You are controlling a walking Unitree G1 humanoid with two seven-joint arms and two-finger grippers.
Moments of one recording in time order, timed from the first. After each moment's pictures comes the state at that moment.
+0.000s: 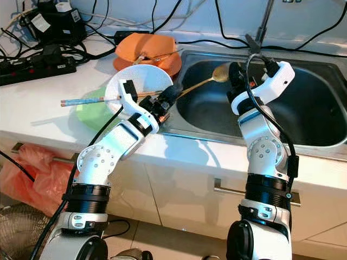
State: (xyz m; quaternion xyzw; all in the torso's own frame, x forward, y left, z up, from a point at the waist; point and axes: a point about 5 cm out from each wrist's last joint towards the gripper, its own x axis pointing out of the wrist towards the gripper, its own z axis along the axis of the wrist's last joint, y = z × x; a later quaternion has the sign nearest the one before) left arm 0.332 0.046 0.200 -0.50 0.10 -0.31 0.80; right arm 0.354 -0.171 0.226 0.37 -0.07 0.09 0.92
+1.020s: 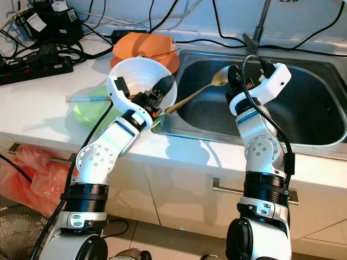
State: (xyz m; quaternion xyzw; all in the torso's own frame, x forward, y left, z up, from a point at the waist) left arm 0.341 0.061 0.205 -0.47 0.06 -0.25 0.84; right arm 0.359 -0.170 0.220 0.37 -0.06 0.07 0.92
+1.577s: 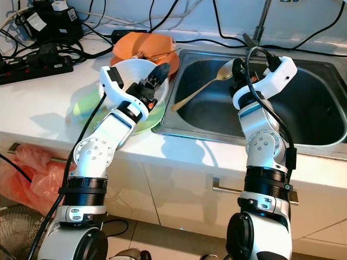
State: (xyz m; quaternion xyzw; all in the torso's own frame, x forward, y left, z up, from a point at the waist) left arm 0.347 0.068 0.218 -0.46 0.03 -0.24 0.85; right arm 0.364 -0.175 0.231 0.38 -0.08 0.06 0.92
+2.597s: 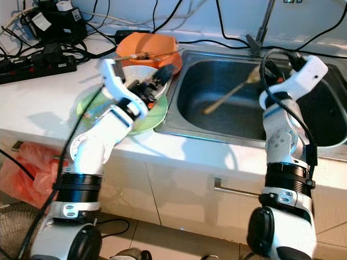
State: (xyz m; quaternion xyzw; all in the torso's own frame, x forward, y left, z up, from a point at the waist) left arm 0.349 0.075 0.226 -0.36 0.02 -0.27 0.90; right arm 0.367 -0.230 0.219 0.25 -0.09 -0.04 0.96
